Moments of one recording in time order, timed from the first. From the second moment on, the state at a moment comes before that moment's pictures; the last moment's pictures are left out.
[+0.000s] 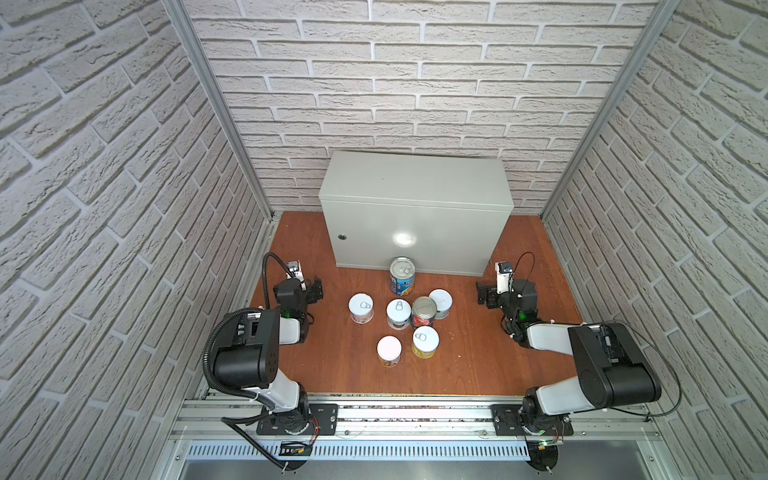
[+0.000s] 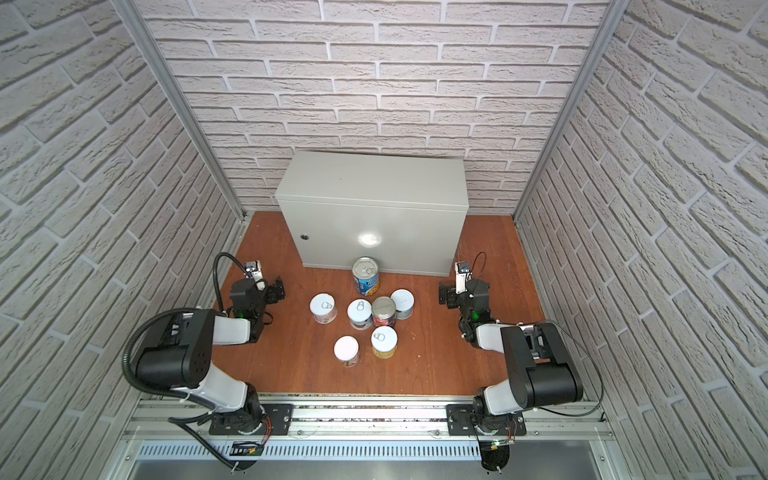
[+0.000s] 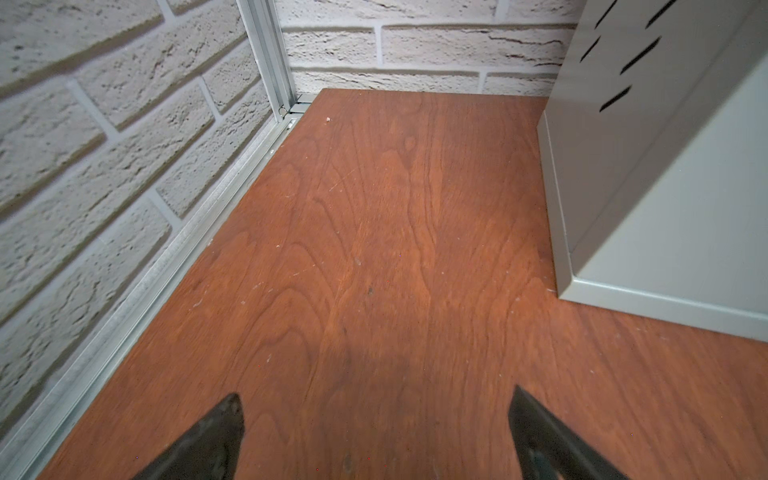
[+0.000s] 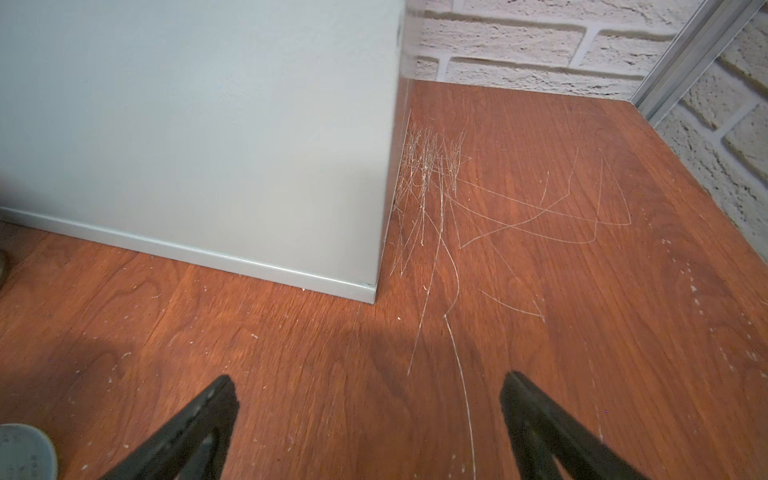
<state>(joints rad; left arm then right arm) 0.06 1.57 0.38 0.78 -0.14 0.02 0.03 1.47 0.38 0.63 0.00 0.00</state>
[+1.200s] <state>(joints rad) -0.63 0.96 0.63 -0.08 -0.76 -0.08 0.03 0.91 0.93 -0.52 0.09 0.28</state>
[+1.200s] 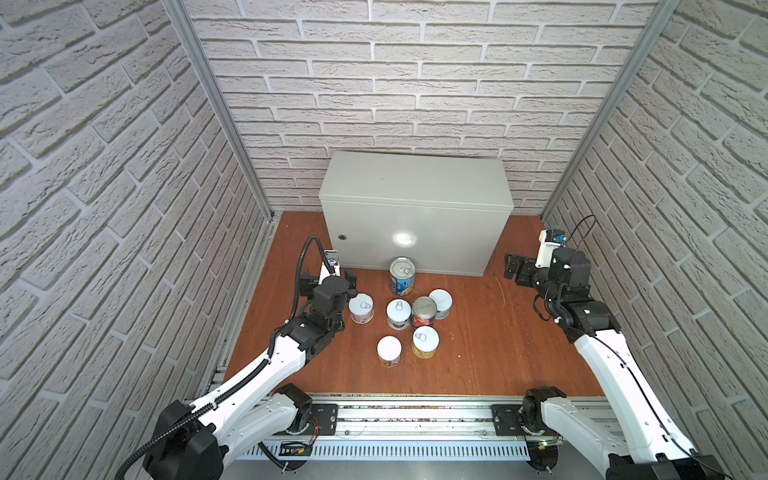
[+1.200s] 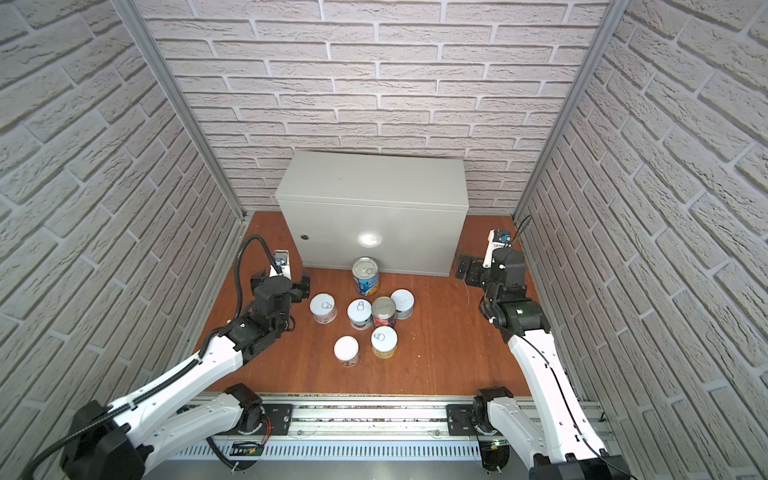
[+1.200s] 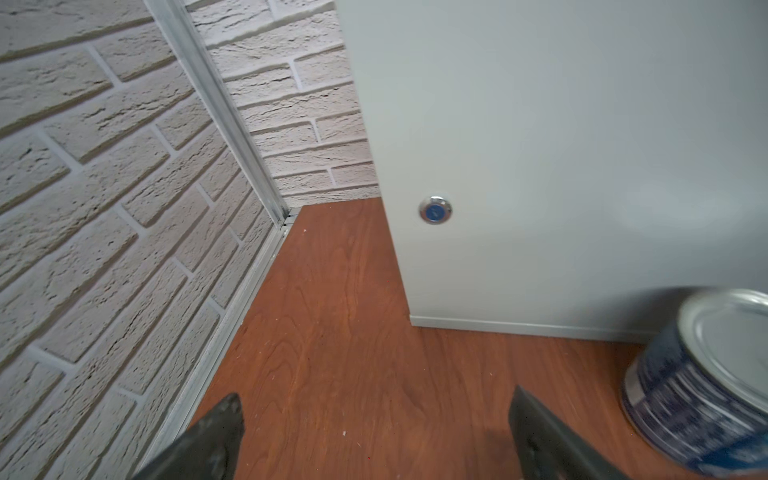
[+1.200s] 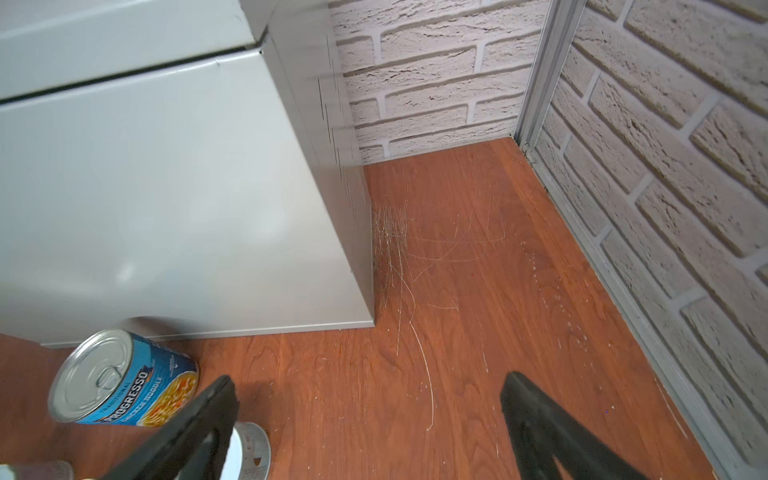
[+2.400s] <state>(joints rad) -0.79 0.81 0.60 -0.51 -0.77 -0.44 0.59 1.00 0.84 -0.68 0.02 0.39</state>
